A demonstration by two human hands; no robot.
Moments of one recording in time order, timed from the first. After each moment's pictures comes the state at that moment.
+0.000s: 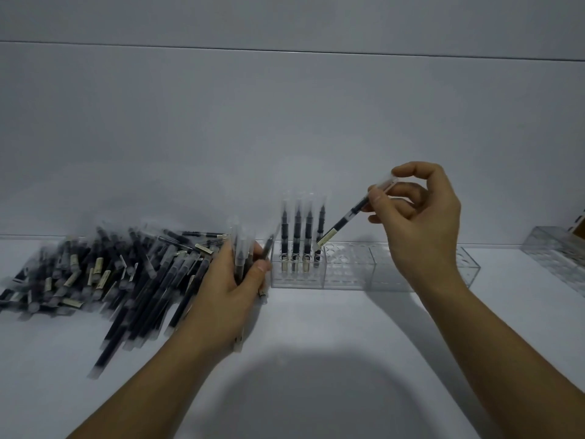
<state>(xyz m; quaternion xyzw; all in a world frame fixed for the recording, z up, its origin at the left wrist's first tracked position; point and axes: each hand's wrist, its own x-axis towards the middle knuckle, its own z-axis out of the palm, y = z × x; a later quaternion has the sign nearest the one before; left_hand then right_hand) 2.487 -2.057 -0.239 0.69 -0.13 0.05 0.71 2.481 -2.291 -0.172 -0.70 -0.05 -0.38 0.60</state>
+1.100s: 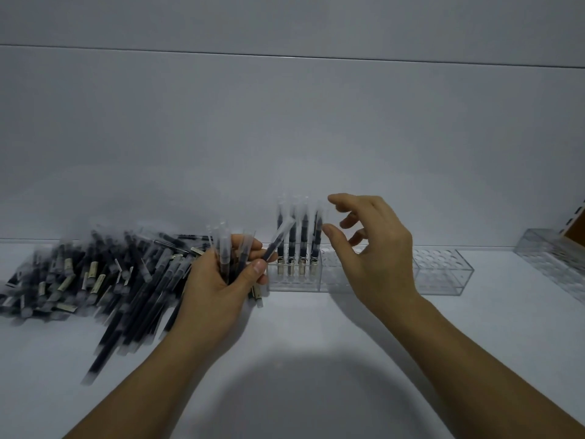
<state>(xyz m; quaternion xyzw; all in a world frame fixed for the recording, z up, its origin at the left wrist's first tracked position) 2.490 -2.054 -0.225 0.71 -0.17 0.12 0.67 2.489 -2.269 -0.204 -0.81 -0.15 -0.46 0.32</state>
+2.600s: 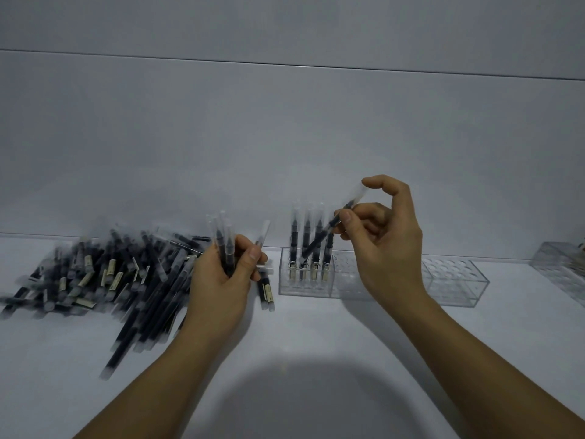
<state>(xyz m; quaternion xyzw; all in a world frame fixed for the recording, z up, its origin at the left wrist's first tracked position) 2.499 -2.046 -0.227 0.71 -0.12 0.18 0.67 2.492 -2.257 -0.190 -0.72 -0.15 -0.37 0.56</state>
